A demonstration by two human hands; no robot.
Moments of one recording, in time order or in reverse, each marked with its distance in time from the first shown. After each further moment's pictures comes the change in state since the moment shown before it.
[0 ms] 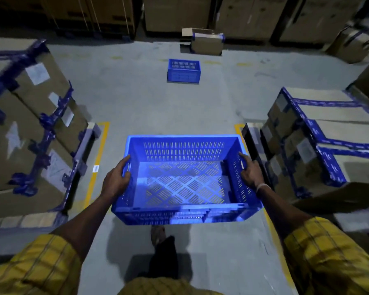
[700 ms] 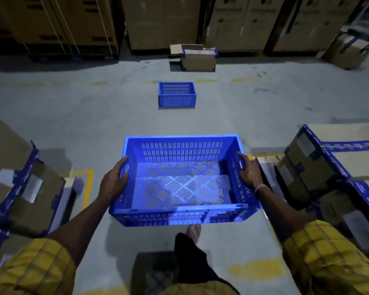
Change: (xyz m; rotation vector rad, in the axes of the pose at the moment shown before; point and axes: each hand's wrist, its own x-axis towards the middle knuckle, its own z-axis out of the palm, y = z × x) left_hand 0.523 0.073 -0.018 0.010 -0.039 0.053; right_hand 0.467 -0.157 -0.003 0.047 0.086 0.036
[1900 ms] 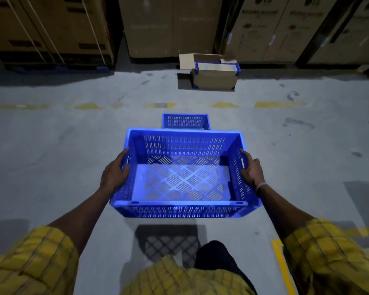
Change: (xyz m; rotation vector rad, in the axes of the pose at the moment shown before) left_hand 0.853 0.118 -0.007 0.067 0.047 -0.024; right_hand 0.821 -0.257 0.050 0.024 -0.040 0.046
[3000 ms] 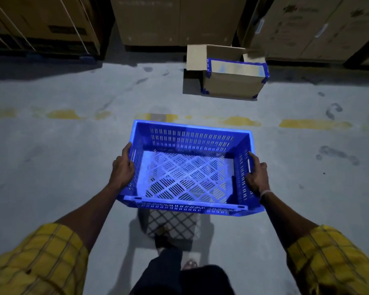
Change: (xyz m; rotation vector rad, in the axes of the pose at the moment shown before) left_hand 0.595 0.076 0.184 -0.026 -0.016 -0.118; right_hand 0.613 -0.074 0.076 0.102 -0.084 0.052
